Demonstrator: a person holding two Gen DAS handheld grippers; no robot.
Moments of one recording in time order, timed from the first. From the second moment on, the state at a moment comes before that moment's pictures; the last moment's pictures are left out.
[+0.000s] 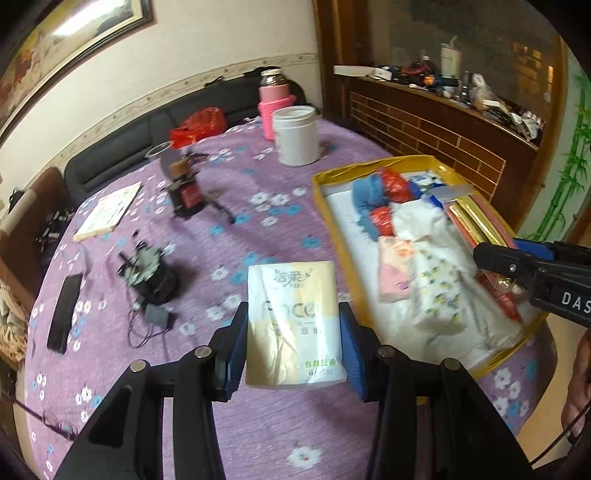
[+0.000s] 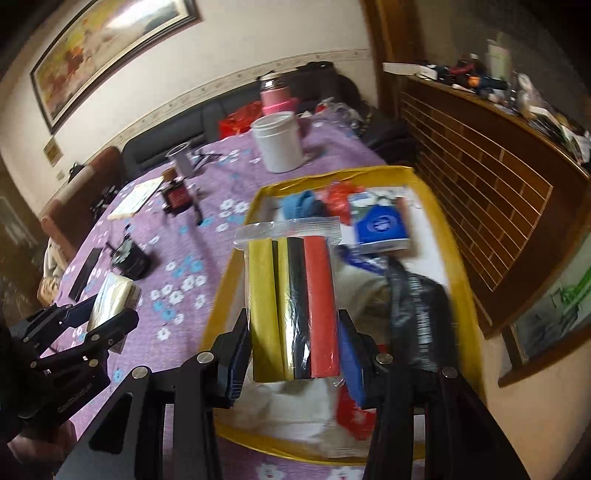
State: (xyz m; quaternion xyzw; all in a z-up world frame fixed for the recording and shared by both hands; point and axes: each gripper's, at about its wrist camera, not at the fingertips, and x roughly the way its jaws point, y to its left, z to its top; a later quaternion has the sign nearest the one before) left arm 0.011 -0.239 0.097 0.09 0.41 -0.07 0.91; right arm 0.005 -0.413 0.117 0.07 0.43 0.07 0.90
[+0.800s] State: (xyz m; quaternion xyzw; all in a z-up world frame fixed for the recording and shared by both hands) left arm 0.049 -0.339 0.073 0.08 0.43 -0.16 0.88; right arm 0.028 -0.473 0.106 0.06 0.47 0.05 0.88
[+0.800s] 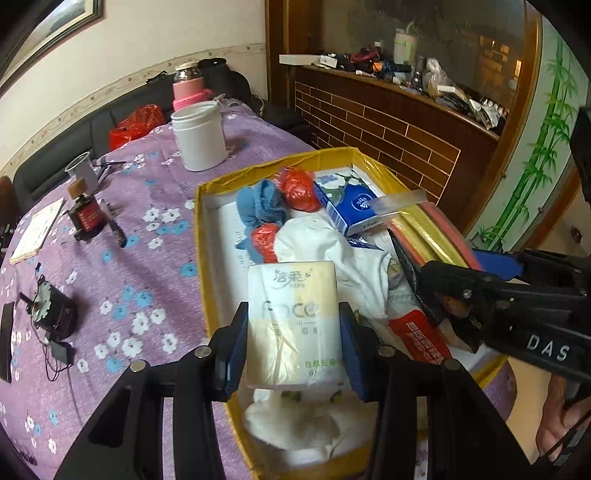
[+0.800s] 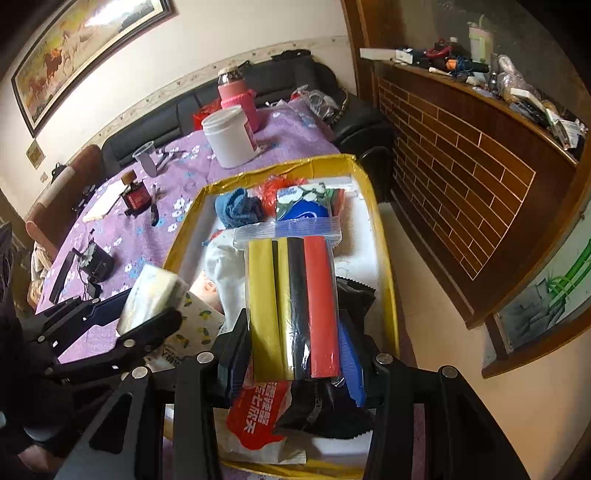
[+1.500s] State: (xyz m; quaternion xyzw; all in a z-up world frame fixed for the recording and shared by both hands) left arm 0.084 -0.353 0.051 0.11 0.44 -0.16 0.88; right arm 0.115 -0.456 0.075 0.05 0.52 0.06 0.85
